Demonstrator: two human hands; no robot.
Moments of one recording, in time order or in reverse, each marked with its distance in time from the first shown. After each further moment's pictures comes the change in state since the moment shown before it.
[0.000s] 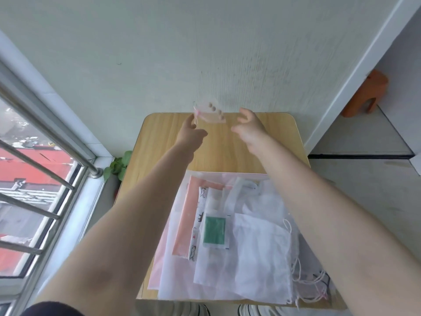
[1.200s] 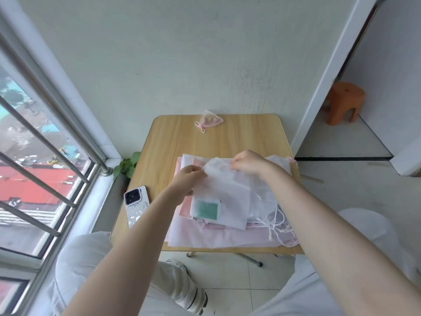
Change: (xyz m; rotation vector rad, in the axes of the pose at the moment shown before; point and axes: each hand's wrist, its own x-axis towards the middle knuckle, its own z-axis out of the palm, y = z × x) left_hand -0.157 -0.094 -0.031 0.077 -0.163 -0.116; right_hand -0.150 0.047 -0.019 -0.510 -0.248 0.001
